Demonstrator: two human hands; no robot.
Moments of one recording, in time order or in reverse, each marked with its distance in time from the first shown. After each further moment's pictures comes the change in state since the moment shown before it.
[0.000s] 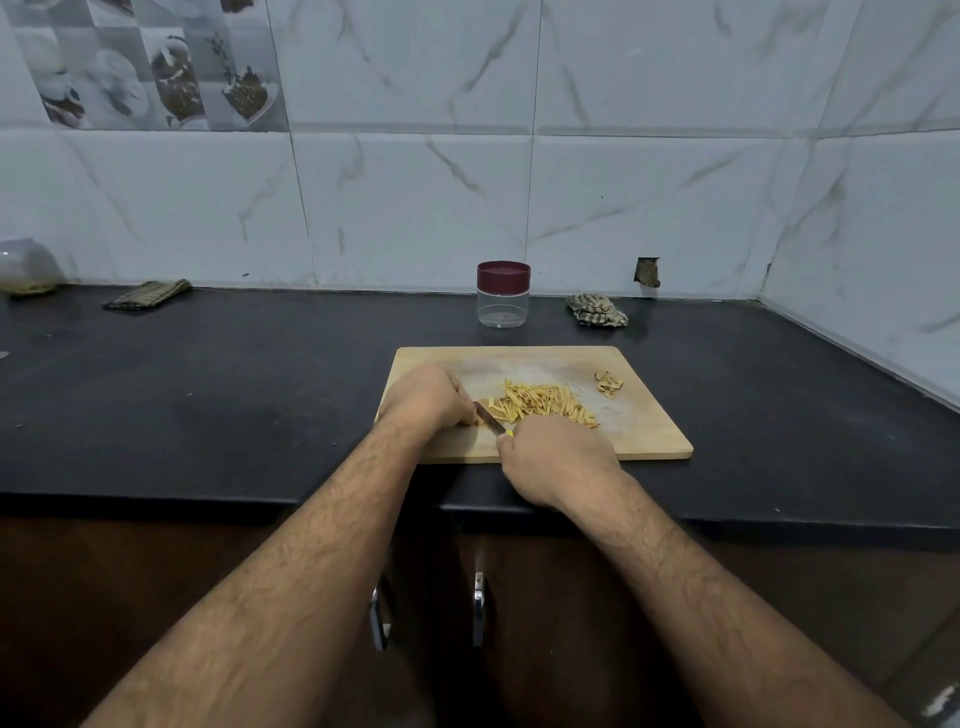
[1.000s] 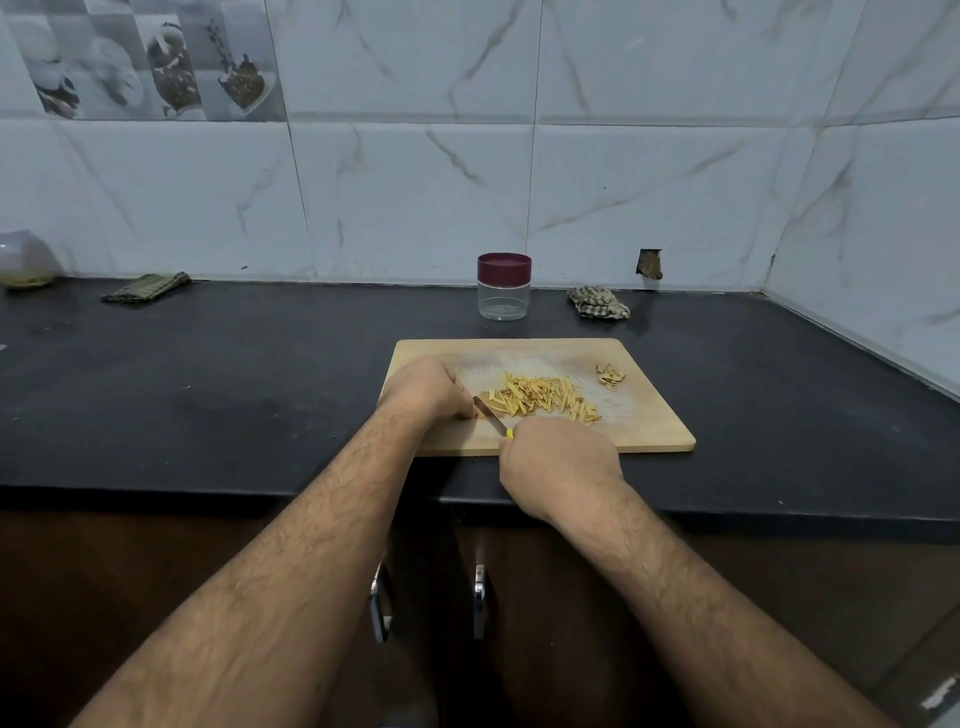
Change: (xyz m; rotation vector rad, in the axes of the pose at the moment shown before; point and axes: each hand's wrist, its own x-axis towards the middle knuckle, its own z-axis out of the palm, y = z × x) left_hand 0.005 -0.003 -0.001 -0.009 -0.007 0.000; right_hand -0.013 -0.007 0.004 -0.083 0.038 0.015
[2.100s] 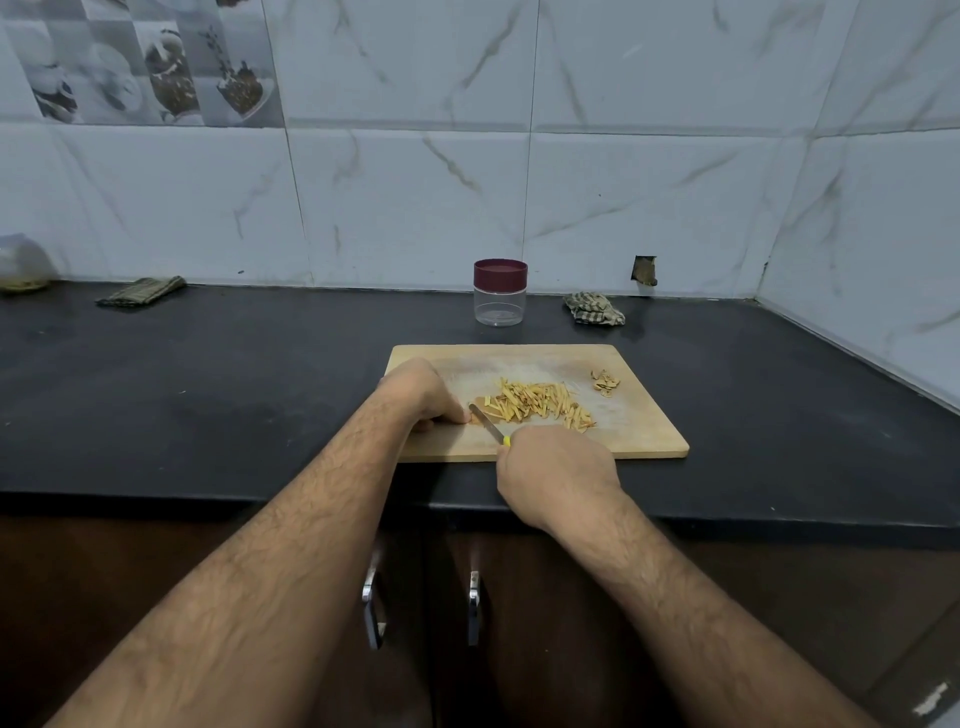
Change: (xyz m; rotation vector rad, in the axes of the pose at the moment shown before) left_hand 0.018 -0.001 -0.007 -0.008 -0.153 -0.126; right_hand -0.004 0.002 -0.002 0.007 -0.008 -0.004
